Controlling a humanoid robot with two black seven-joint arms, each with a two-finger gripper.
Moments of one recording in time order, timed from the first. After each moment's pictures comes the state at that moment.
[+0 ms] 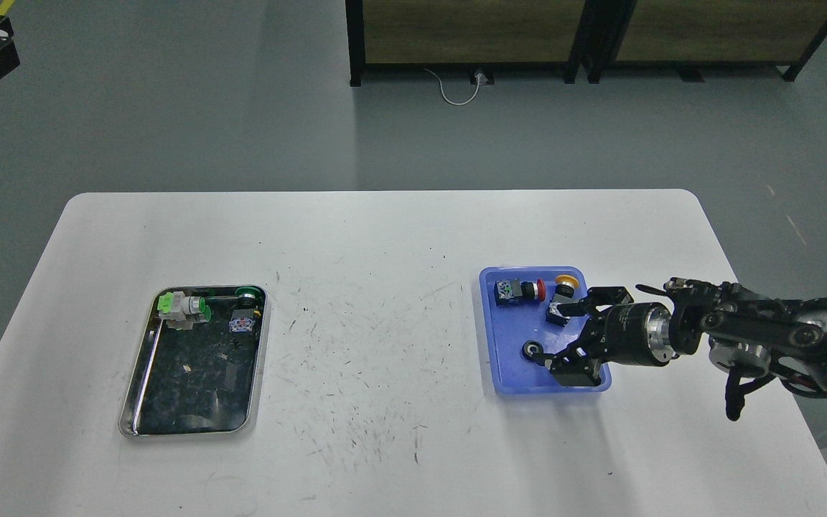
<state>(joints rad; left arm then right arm) -1.10 0.78 -0.34 -0.73 0.23 -0.08 -0.10 0.95 -0.67 -0.29 1.13 -0.43 0.27 0.15</state>
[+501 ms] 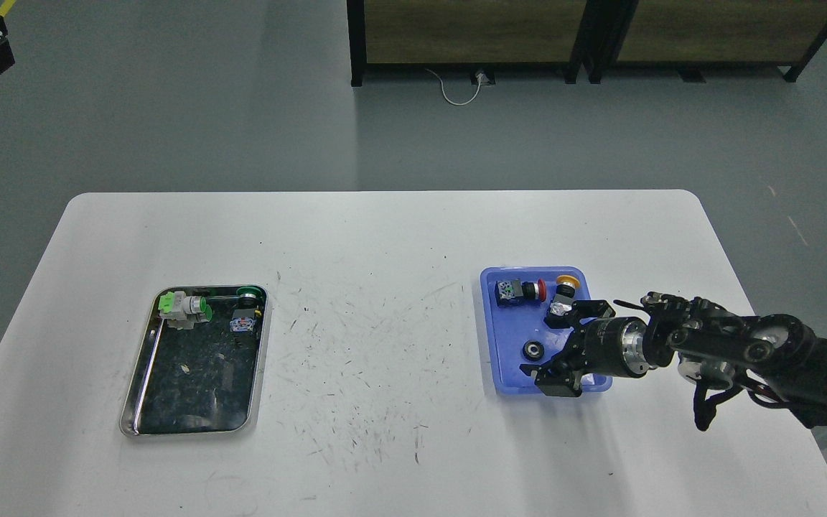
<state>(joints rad) -1.10 0.79 -0.34 -0.73 0.23 -0.07 -0.10 0.89 -0.53 -0.28 0.99 -0.46 0.22 0.15</state>
